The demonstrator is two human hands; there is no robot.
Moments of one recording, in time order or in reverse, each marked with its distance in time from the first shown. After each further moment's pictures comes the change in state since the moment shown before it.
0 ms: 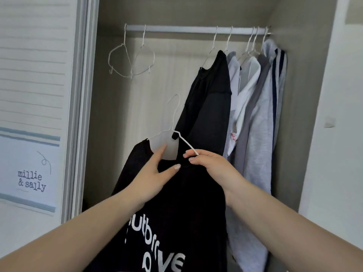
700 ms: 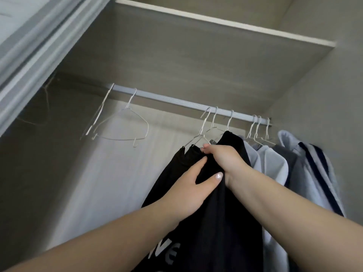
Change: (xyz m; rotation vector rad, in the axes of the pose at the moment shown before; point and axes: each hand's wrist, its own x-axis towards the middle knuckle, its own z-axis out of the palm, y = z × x) left_hand 0.297 0.063 0.026 -0.277 -0.143 0.395; right_hand 0.268 -0.176 -0.034 -0.183 0.405 -0.375
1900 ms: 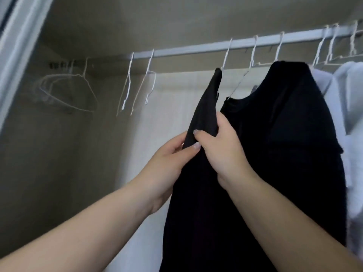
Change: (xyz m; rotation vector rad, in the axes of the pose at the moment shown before) left_hand -0.016 -0.040 -0.025 -0.132 0.128 -0.108; right_hand 0.024 0.106 0.027 0.151 -0.263 -0.451
